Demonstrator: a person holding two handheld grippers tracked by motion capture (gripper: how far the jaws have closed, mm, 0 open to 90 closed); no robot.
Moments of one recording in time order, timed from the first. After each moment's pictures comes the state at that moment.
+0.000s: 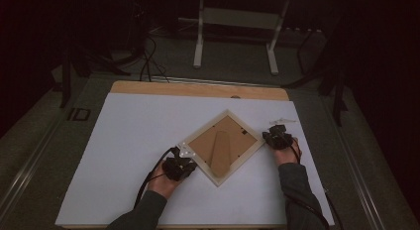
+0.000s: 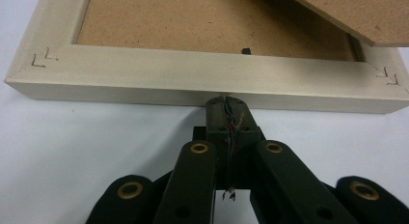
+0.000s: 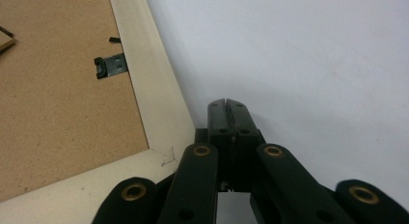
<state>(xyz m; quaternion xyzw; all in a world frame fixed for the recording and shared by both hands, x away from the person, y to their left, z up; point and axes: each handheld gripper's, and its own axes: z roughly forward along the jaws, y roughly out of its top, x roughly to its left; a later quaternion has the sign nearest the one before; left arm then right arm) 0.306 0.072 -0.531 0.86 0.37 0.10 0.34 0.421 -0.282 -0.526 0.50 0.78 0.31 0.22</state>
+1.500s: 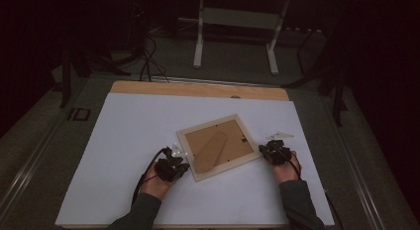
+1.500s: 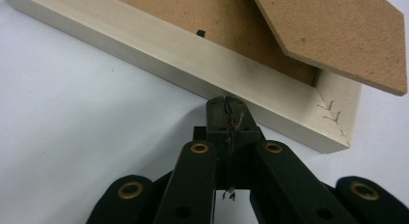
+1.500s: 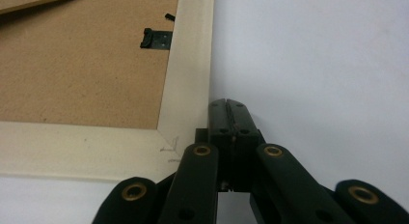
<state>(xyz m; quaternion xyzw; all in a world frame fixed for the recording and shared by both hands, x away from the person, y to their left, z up) 0.300 0.091 -0.529 0.85 0.41 0.11 0.33 0.368 -0.270 -0.530 0.47 0.80 0.32 0.21</state>
